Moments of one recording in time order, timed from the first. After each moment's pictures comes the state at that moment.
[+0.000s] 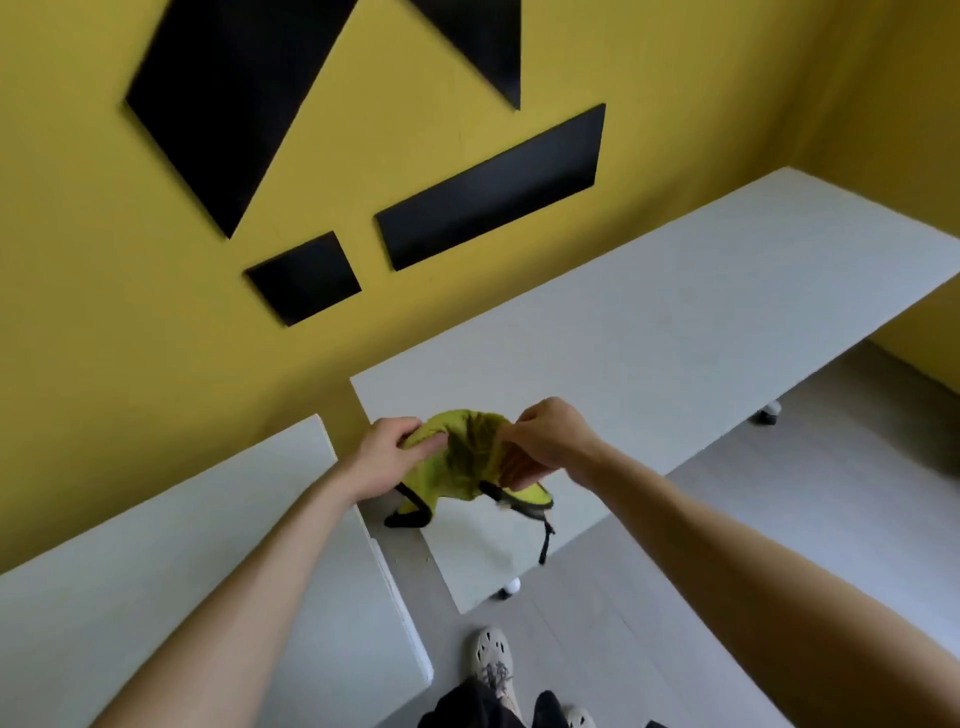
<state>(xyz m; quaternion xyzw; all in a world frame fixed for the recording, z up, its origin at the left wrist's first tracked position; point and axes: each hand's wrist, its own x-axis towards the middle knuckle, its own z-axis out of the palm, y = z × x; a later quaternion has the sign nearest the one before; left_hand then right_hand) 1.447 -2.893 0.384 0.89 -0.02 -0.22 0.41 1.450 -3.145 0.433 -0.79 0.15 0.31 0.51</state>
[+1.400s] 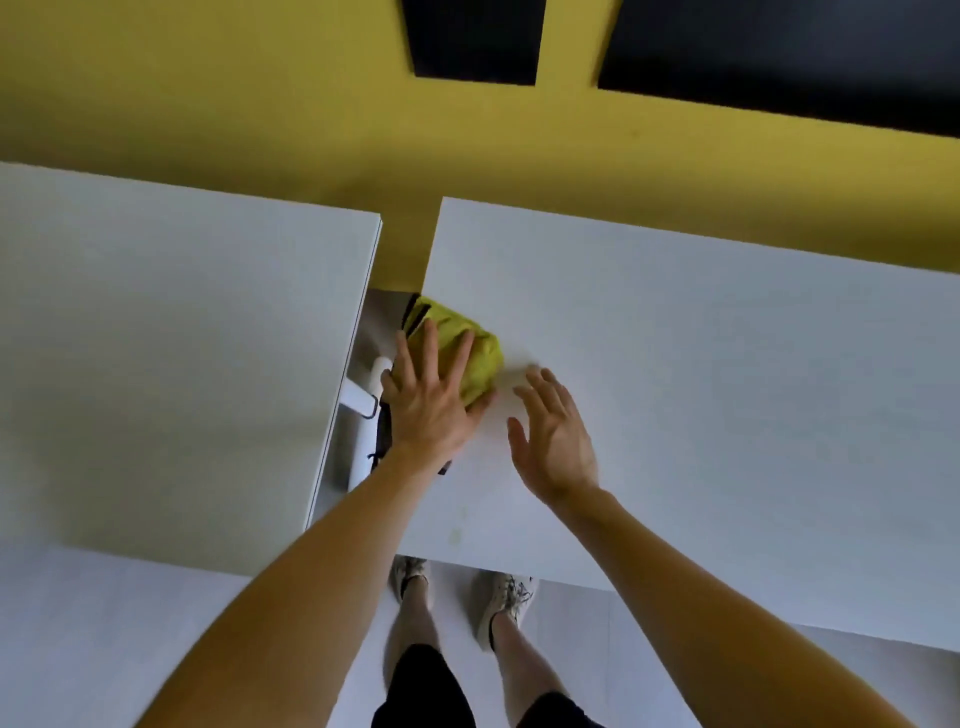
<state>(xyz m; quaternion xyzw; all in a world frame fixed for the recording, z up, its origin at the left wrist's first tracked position) 1.461 -2.966 0.113 0.95 0.30 -0.05 0.11 1.537 -3.145 0.137 -0.90 -0.34 0.14 0.23</state>
